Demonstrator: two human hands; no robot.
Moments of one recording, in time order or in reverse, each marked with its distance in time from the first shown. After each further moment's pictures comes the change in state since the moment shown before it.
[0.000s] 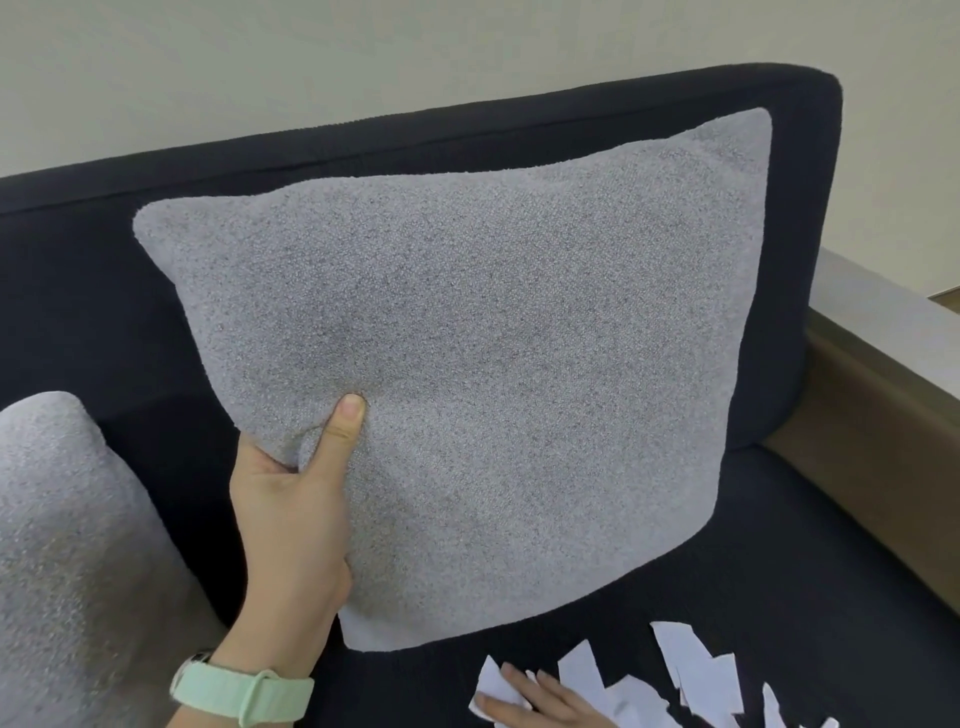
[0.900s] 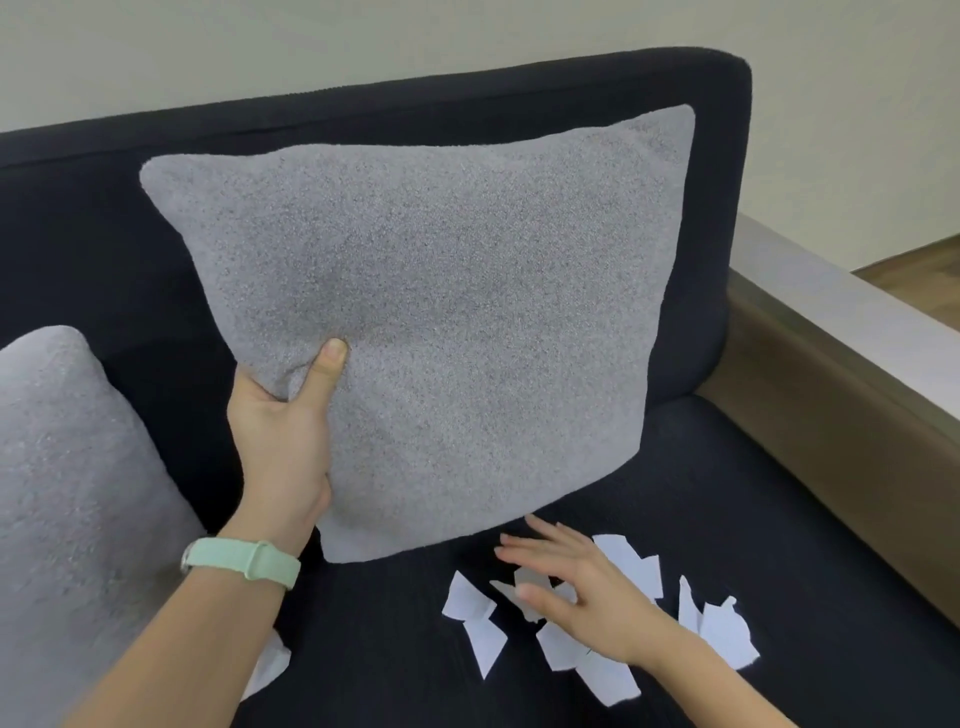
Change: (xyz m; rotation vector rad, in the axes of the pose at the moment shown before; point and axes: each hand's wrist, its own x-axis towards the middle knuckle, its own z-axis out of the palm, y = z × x) left_hand -0.011 0.003 -0.008 -0.001 -0.106 -0.011; right_hand 0.027 0.016 -0.133 0.347 -0.578 0.396
